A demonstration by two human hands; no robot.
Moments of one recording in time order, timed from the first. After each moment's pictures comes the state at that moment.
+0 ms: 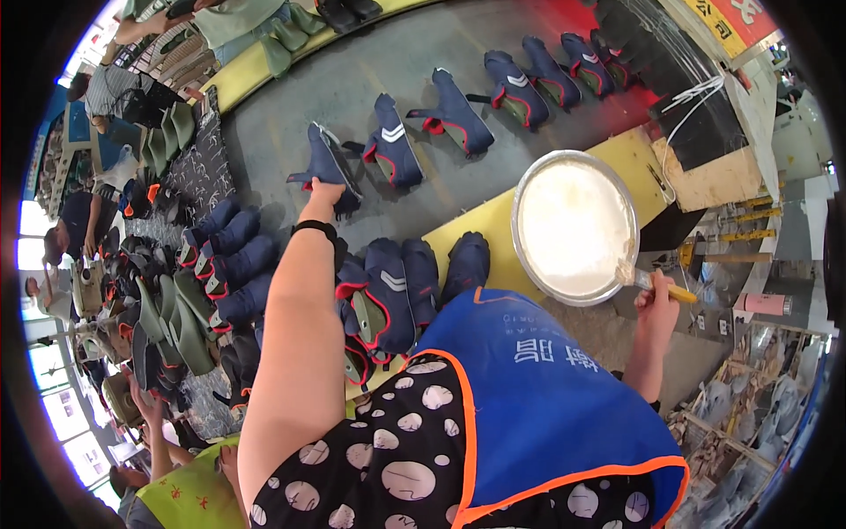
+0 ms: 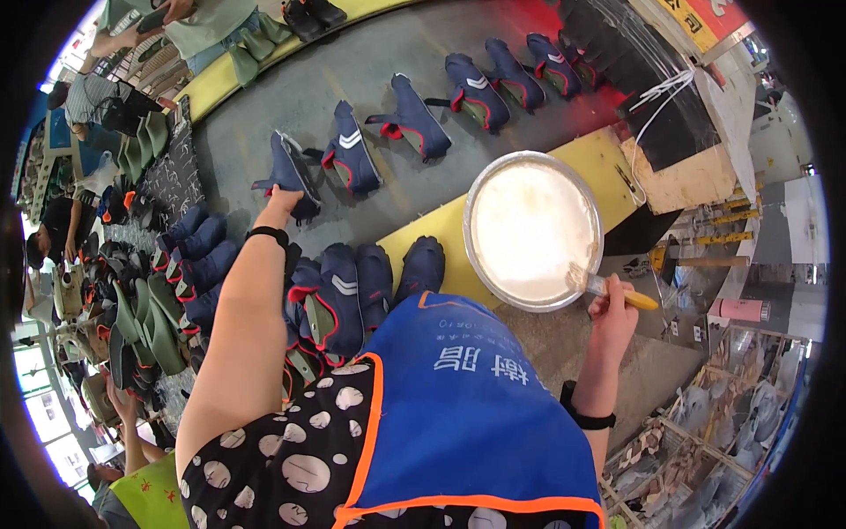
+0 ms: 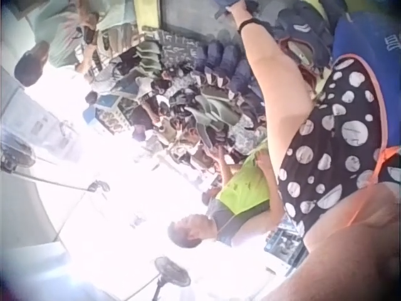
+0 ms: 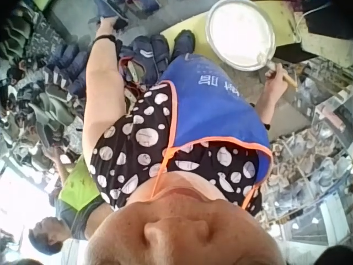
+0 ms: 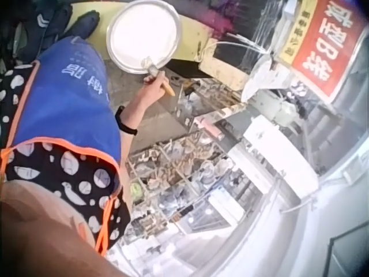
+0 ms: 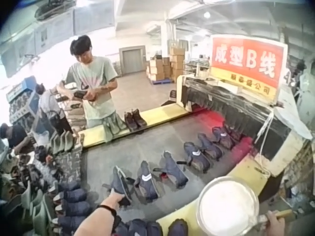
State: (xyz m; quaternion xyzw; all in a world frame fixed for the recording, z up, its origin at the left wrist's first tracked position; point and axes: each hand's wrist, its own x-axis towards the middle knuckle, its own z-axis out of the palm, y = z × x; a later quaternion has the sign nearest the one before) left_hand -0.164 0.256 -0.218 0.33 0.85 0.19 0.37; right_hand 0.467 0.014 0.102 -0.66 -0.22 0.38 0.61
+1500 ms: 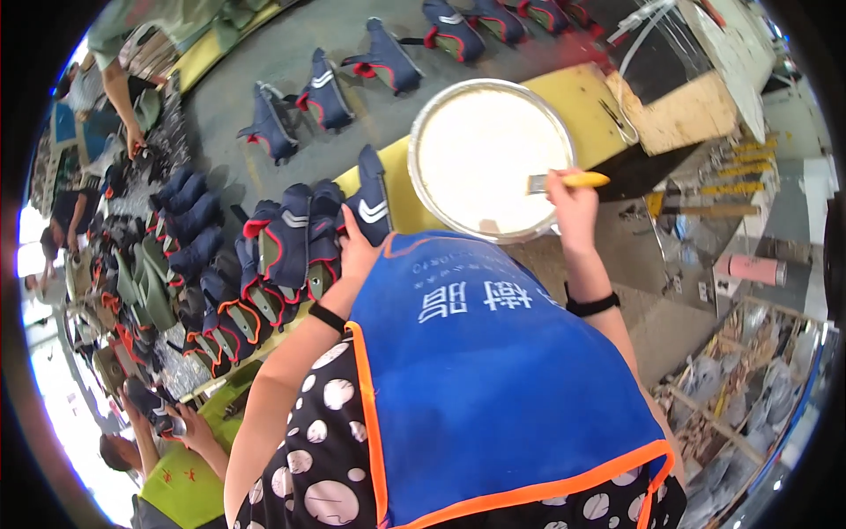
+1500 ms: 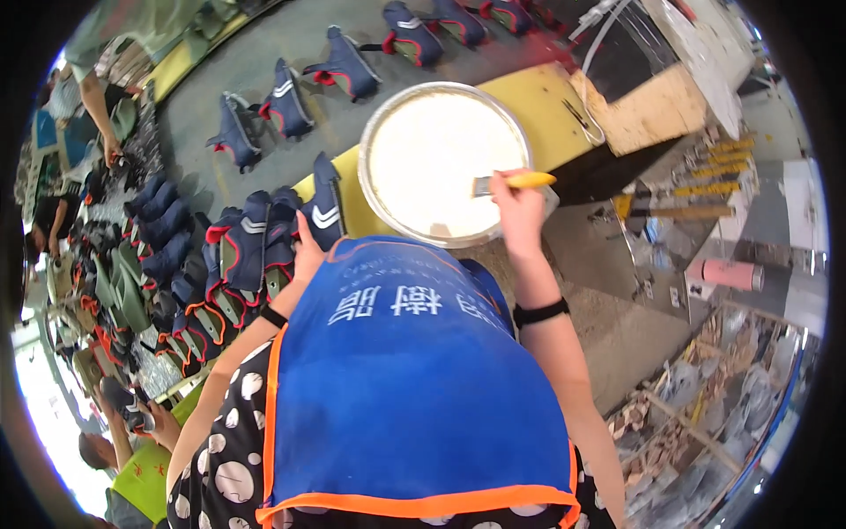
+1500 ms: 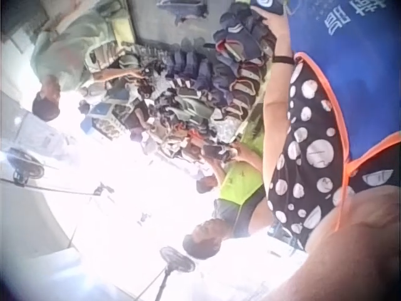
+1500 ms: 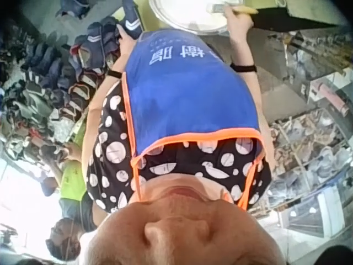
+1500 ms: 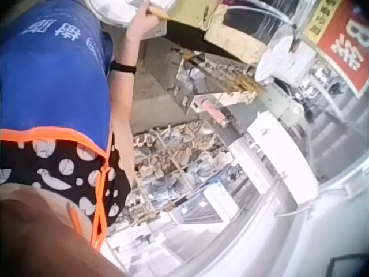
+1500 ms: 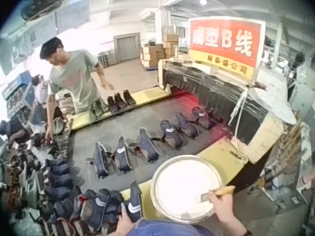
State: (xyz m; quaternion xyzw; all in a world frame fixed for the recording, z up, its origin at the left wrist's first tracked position) left_hand 0.181 -0.015 -0.080 0.50 0.80 0.10 0.32; right_hand 0.541 0.054 0.013 -0.65 -0.46 0.37 0.48
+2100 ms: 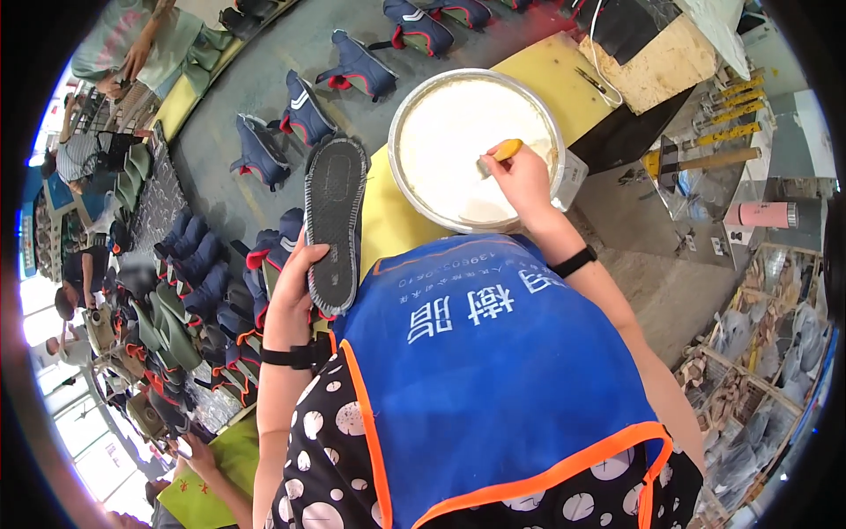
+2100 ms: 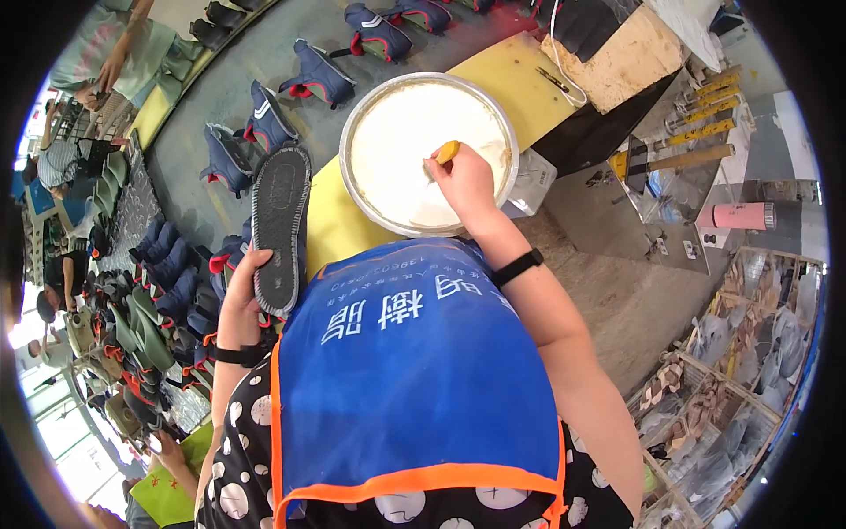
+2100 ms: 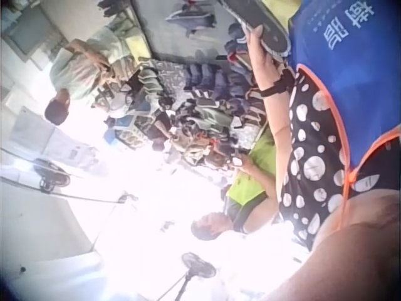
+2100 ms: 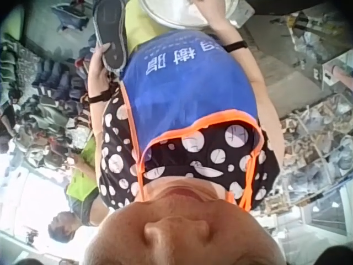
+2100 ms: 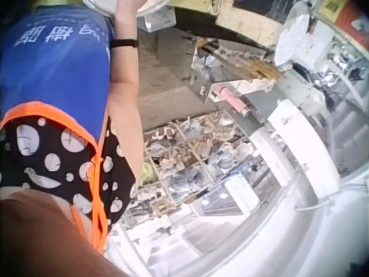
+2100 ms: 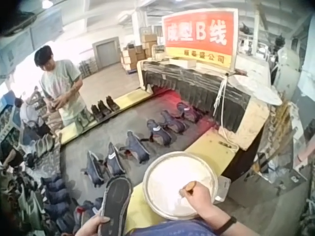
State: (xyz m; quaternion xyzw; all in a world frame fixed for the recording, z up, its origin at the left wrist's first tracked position) left_hand 0.119 0.014 0.054 0.20 0.46 0.39 0.77; right_hand 0.494 0.073 0.007 -0.68 -0.58 0.27 0.36
